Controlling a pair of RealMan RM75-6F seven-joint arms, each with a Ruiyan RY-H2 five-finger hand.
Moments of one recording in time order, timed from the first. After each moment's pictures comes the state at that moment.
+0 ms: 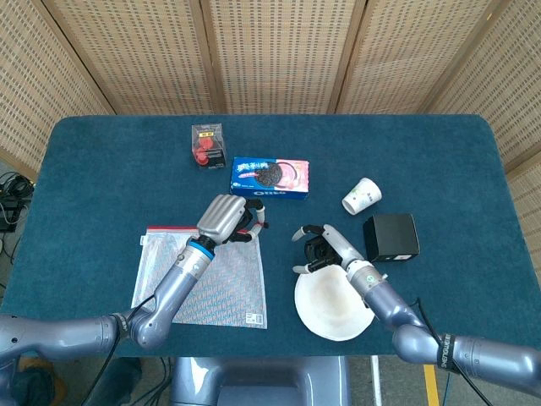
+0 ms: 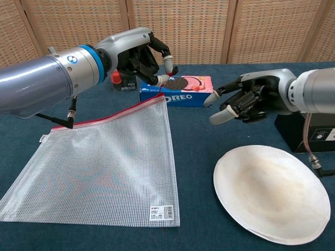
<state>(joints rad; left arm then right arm) -0.94 -1.66 -0.33 -1.51 0.98 0.97 0.16 0.80 -1.37 0.31 -1.76 -0.61 0.72 0.24</state>
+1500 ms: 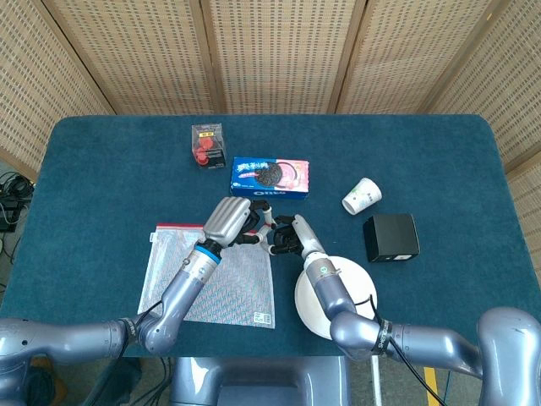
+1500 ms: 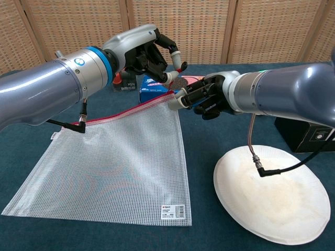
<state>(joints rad) -0.93 -1.72 -0.36 -1.51 1.01 1.02 0.13 0.95 -1.66 0.46 -1.66 -0.25 0.97 0.02</state>
